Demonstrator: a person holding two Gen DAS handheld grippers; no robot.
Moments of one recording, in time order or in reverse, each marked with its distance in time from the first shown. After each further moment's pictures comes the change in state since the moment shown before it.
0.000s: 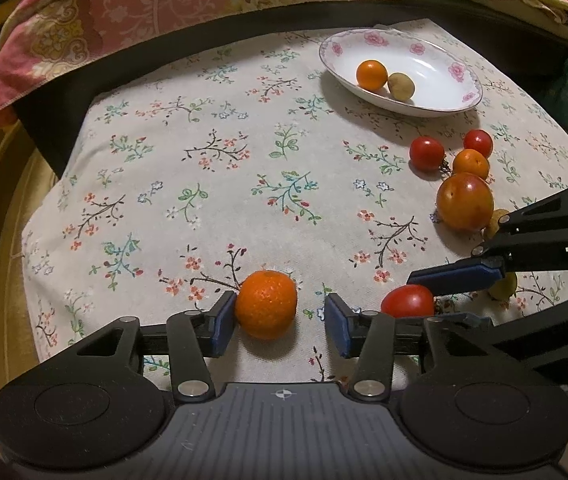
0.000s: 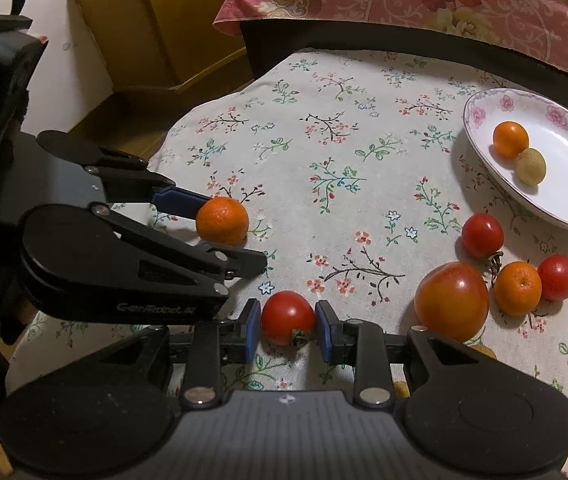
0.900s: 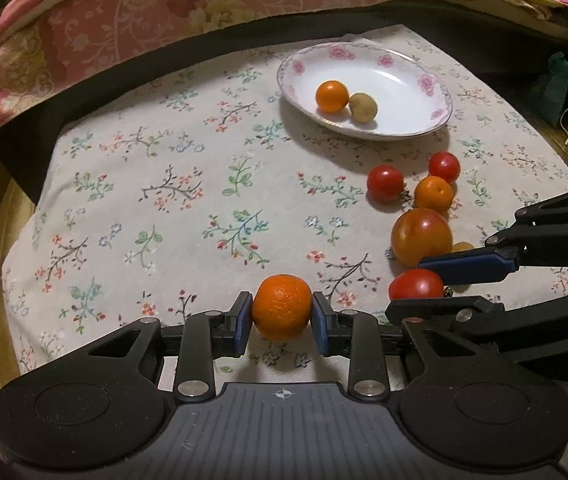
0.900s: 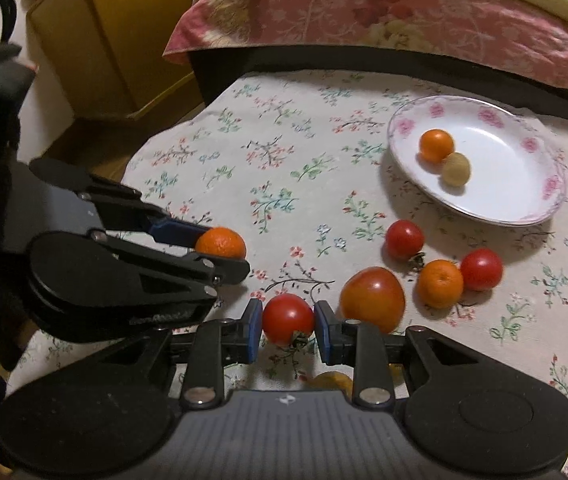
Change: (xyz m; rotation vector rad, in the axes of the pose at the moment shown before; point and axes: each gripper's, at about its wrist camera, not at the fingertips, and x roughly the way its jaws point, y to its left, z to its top) left arm -0.004 -0.030 0.030 0.042 -0.004 -0.033; right arm -0.034 -0.018 0.005 0.104 -0.039 -0.104
